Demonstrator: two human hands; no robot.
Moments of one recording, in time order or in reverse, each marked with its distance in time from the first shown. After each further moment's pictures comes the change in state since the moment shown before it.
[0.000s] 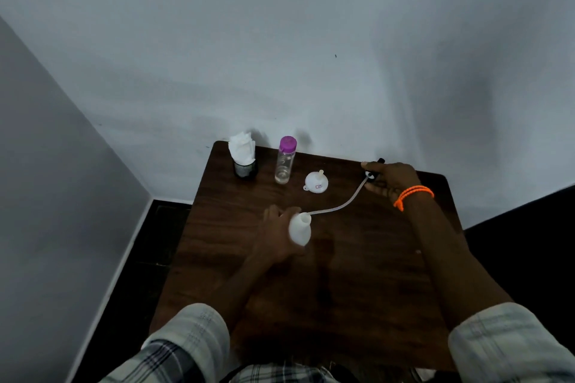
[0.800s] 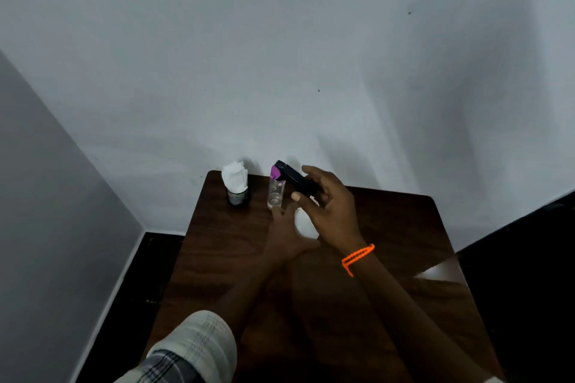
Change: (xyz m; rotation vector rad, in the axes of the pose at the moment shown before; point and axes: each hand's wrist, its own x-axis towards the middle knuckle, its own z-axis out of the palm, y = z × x) left_hand 0.040 0.049 -0.010 -0.250 0.112 0.015; right_hand -0.114 0.024 0.088 -0.185 -0.139 -1.012
